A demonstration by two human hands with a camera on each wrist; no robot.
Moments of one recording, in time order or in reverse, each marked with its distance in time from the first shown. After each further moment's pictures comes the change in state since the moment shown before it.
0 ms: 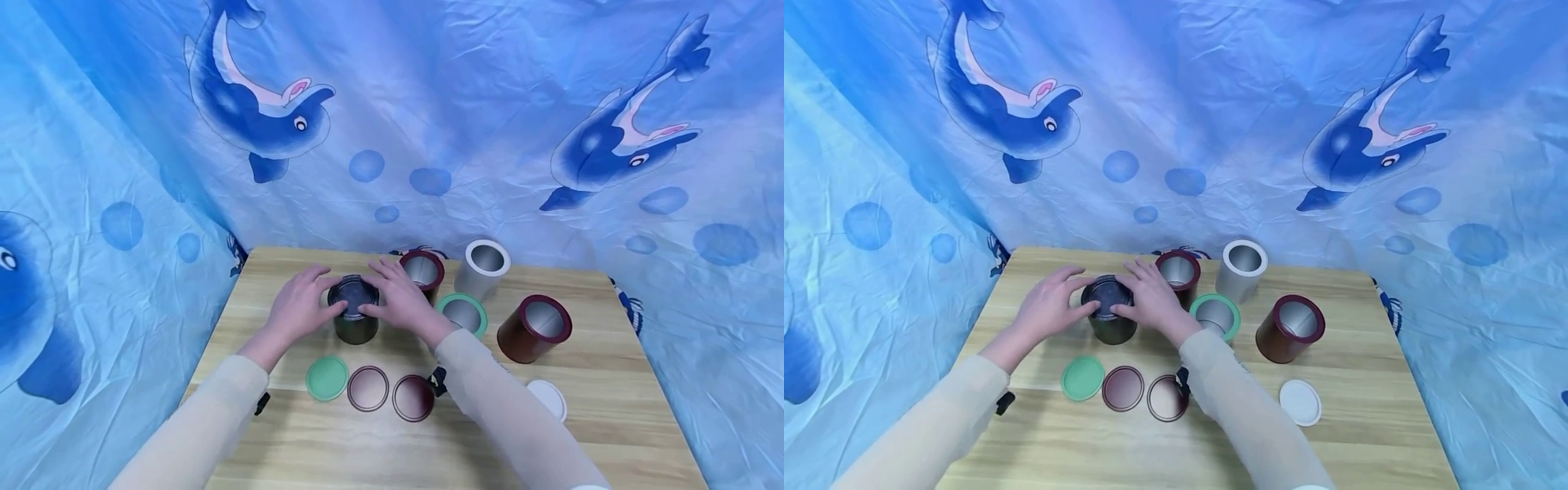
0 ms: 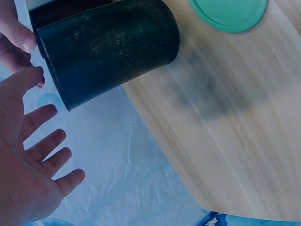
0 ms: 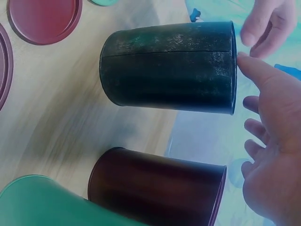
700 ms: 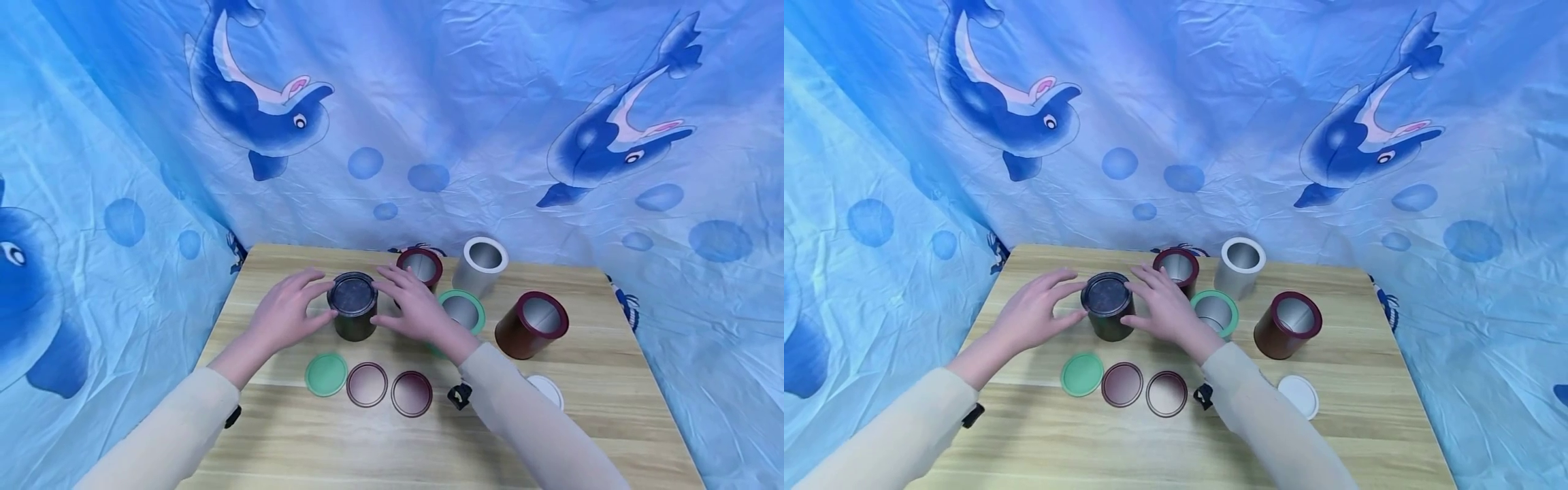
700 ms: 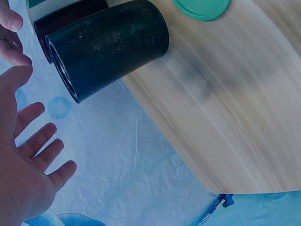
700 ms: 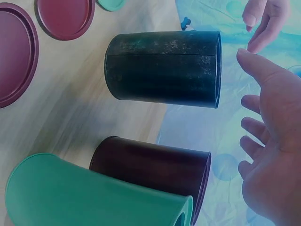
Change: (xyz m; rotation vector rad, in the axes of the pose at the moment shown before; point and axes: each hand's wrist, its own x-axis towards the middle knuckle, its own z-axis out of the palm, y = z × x) left_hand -0.030 -0.002 -0.018 0.022 0.065 0.139; right_hand -0.043 0.003 -0.012 0.016 0.086 -0.080
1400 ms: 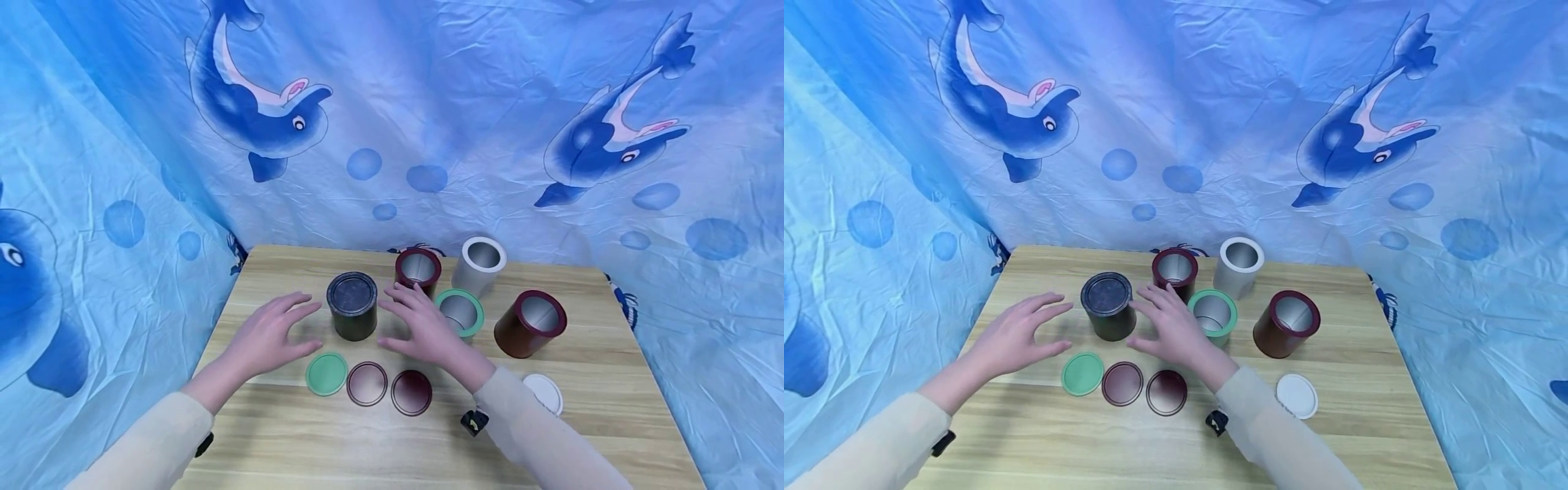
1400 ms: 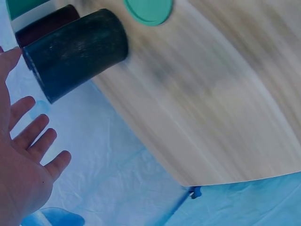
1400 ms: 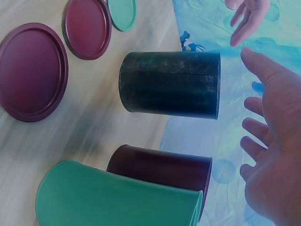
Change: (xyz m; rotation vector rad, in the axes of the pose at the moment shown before) left_hand -0.045 -0.015 0.003 -0.029 -0.028 0.054; right_hand -0.039 -0.005 0.008 0.041 0.101 -0.078
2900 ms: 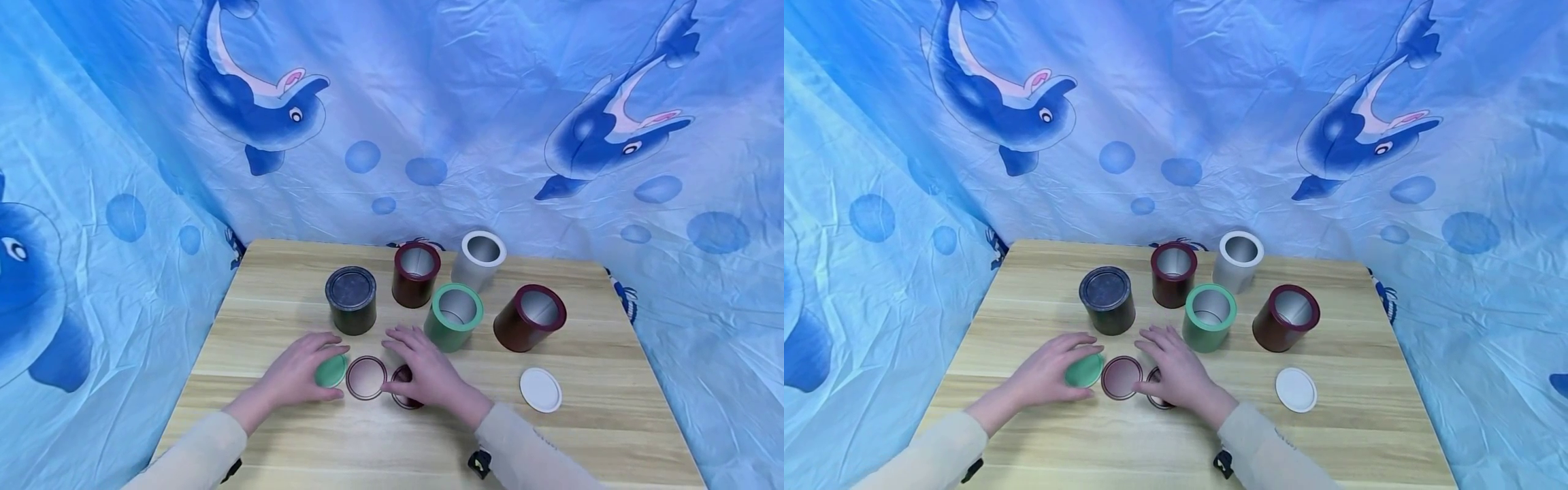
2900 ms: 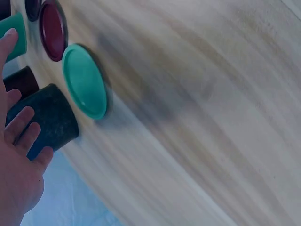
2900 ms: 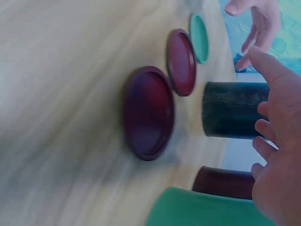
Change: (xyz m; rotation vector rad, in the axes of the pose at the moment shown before) left_hand -0.033 0.019 0.088 -0.100 -0.143 0.099; right_hand -0.065 -0.006 0.057 0.072 -0.114 0.100
